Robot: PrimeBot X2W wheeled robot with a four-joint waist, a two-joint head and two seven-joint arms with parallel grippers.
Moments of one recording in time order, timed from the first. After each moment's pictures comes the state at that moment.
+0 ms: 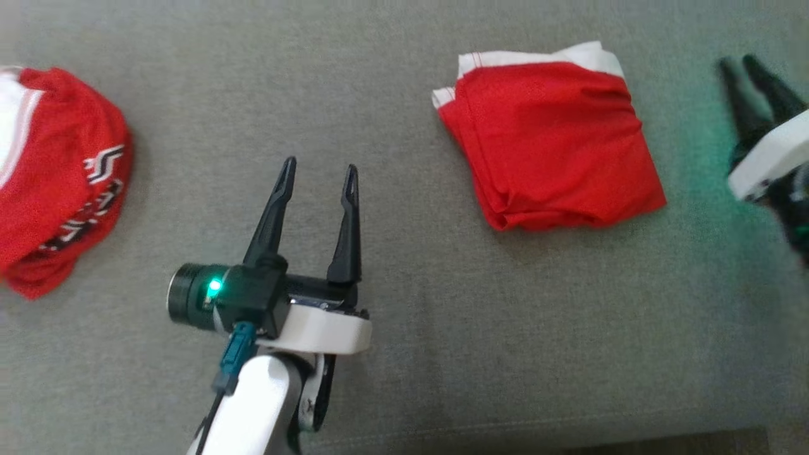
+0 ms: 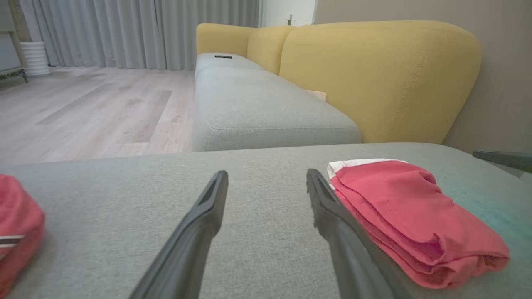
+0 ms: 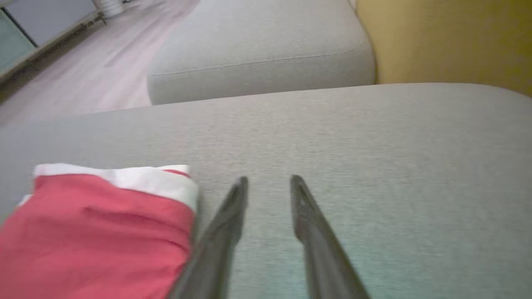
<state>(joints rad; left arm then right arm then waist) -0.21 0.05 -0.47 -0.03 -0.12 0.26 -0.26 -0.68 -0.55 0.39 0.54 0.74 0.12 0.11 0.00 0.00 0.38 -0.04</state>
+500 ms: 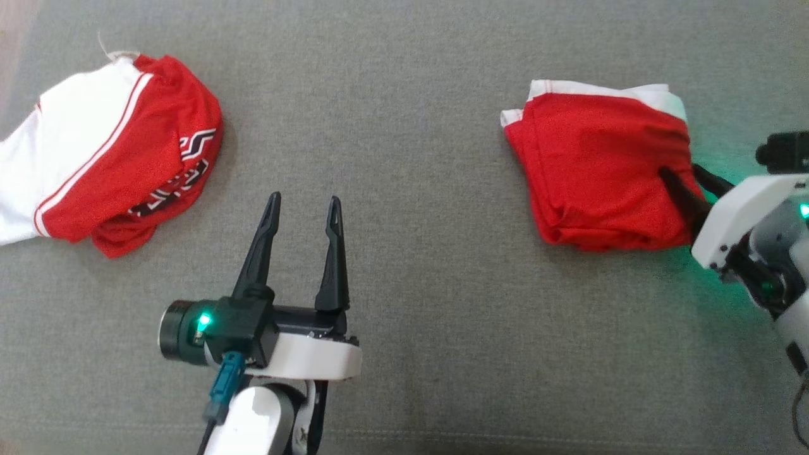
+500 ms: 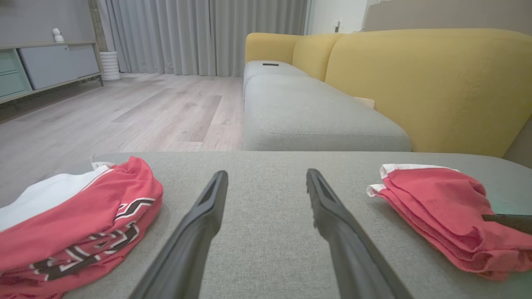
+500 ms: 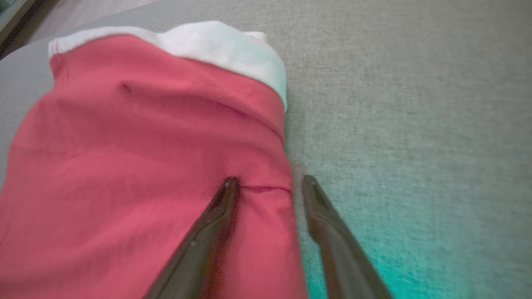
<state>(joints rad) -0.10 0.05 -0.44 -0.06 -0.12 0.27 -0.26 -0.59 -0.53 0.54 0.65 0.86 0.12 0.23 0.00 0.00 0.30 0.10</state>
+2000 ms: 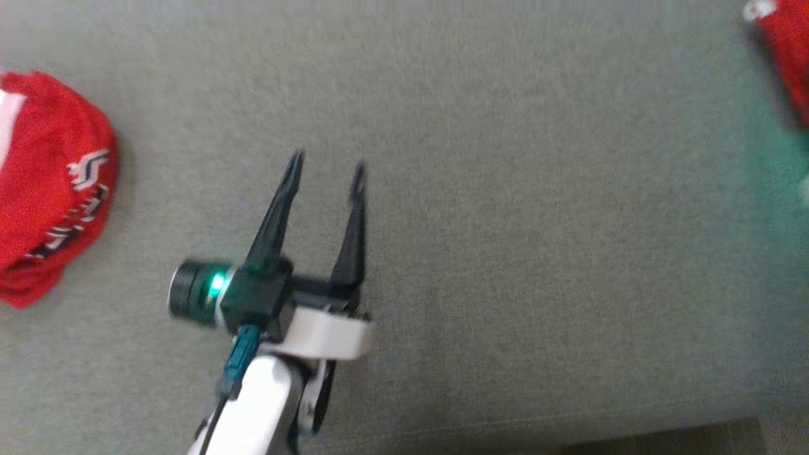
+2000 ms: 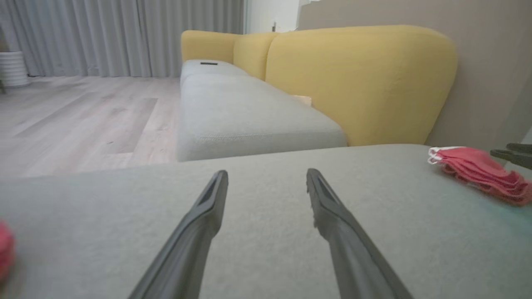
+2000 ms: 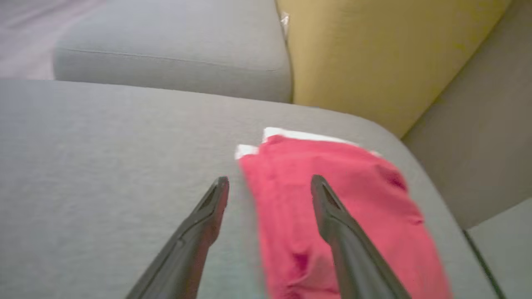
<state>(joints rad) -0.22 0.05 -0.48 -0.05 -0.09 0.25 -0.26 -0.73 -0.65 0.40 0.75 0.57 0.12 -0.09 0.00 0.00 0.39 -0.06</state>
